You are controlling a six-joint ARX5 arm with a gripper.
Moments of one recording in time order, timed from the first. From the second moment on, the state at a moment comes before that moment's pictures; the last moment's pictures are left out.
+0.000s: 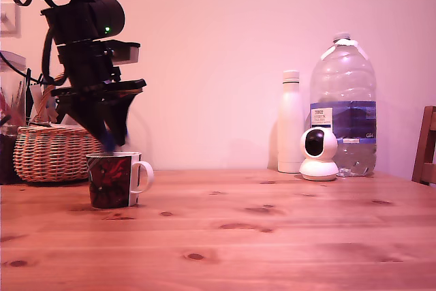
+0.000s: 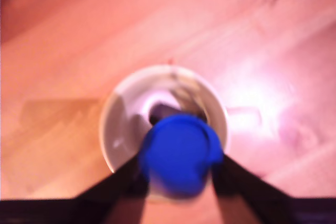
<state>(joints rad) -0.30 1.95 1.62 -0.78 0.05 0.15</state>
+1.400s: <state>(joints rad) -0.16 1.40 0.80 -0.03 0.17 0.04</state>
